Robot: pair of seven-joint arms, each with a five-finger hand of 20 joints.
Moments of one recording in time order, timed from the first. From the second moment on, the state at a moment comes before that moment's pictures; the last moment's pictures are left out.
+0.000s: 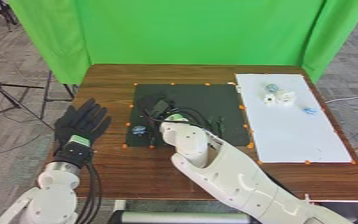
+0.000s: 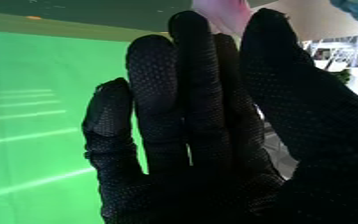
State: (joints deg) left arm 115.8 -49.2 -83.5 -118.8 0.6 19.3 23.4; right arm -60.8 -79.1 34.2 -82.9 -151.9 -7.6 16.9
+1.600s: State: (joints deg) left arm 123.2 -51.1 -88.1 -122.3 2.0 14.4 25.2; right arm -83.0 -55.6 77.5 -93.5 -137.2 -12.1 42.6
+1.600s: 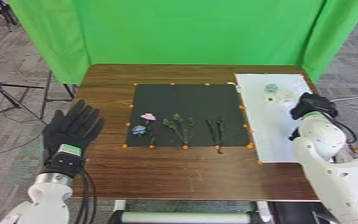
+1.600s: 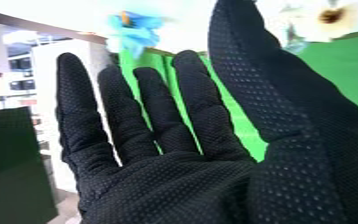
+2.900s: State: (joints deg) left arm 122.5 -50.6 -87.5 -122.2 2.2 14.3 25.3; right arm -87.5 -52.1 71.4 -95.7 -149.8 13.6 39.3
